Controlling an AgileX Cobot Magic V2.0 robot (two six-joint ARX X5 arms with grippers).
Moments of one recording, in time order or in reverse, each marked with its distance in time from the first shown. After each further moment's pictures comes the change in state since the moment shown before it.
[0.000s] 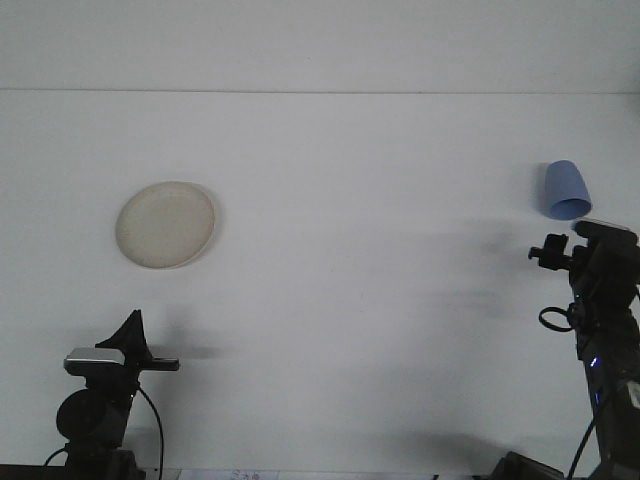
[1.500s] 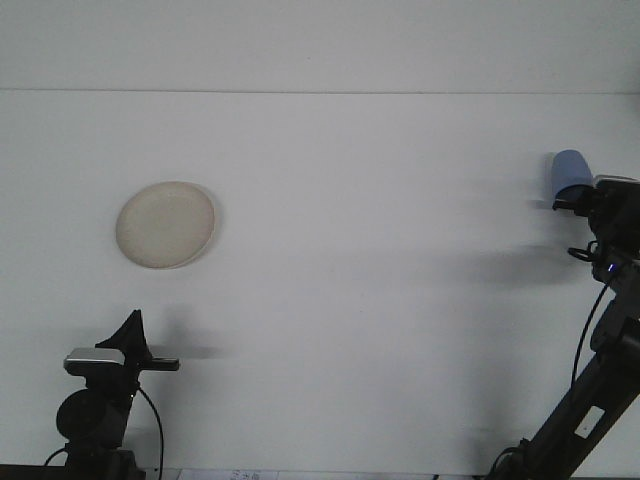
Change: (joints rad) left arm 0.000 0.000 0.000 0.000 0.000 0.000; right arm -0.128 0.857 0.531 0.510 -0.372 -0.040
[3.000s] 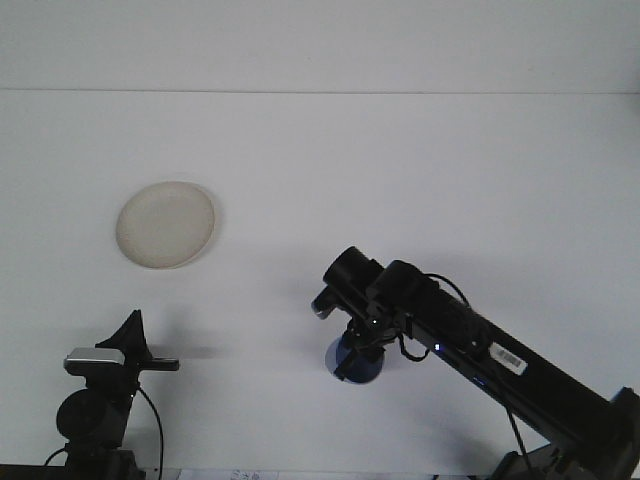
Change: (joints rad) left arm 0.000 0.000 0.000 0.000 0.000 0.000; right arm 1.348 -0.570 0.080 -1.816 0.370 0.089
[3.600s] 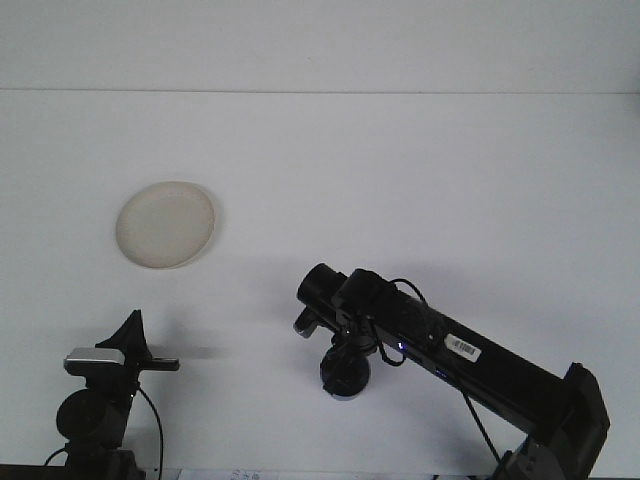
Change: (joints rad) left arm 0.000 0.000 0.000 0.000 0.000 0.000; right arm 0.072 0.106 0.011 -0.005 0.027 -0.021
